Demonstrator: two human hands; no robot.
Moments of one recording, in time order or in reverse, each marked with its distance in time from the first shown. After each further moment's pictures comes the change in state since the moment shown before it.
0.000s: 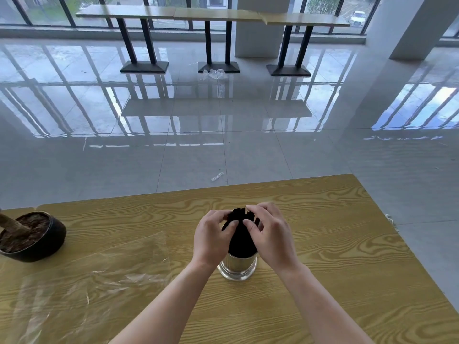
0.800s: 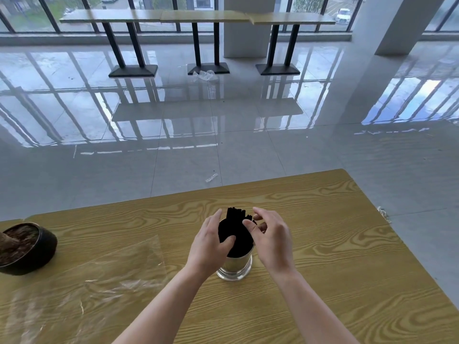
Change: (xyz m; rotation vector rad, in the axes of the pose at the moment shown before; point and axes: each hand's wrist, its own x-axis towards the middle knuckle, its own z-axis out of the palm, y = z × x) left_hand -0.008 -0.007 0.002 0.159 -0.267 -0.042; right_hand -0.014 0.006 0.000 0.138 0.125 0.249
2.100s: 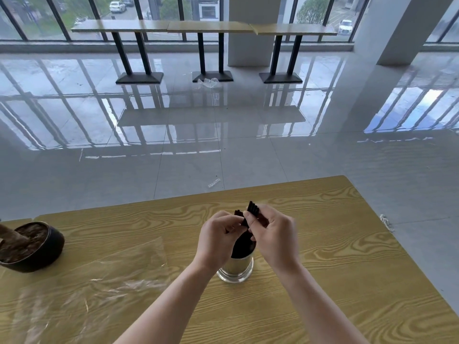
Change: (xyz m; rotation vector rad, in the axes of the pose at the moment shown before) left_hand -0.005 0.034 -0.010 -0.310 0.130 0.155; right_hand 0.004 -0.039 -0.024 0.081 0.020 -0.155
